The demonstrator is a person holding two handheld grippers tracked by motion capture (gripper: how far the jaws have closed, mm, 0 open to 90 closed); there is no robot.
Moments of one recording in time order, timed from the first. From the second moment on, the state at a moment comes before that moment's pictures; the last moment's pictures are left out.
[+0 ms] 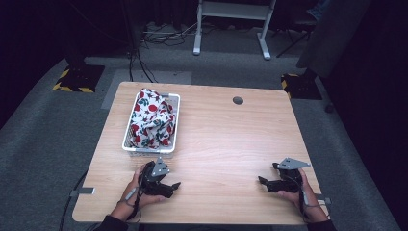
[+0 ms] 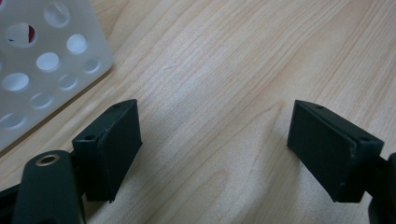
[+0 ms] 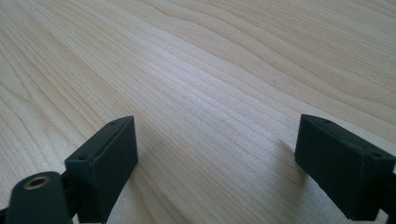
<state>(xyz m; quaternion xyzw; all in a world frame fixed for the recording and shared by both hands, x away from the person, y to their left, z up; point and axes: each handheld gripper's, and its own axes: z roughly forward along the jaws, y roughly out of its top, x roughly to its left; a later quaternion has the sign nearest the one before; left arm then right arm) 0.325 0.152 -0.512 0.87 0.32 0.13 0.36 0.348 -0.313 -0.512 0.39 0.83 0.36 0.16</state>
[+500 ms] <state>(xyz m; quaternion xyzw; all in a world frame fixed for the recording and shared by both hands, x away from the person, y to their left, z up) 0.323 0.152 -0.512 0.87 0.32 0.13 0.36 0.348 -0.313 -0.512 0.38 0.83 0.36 0.16</state>
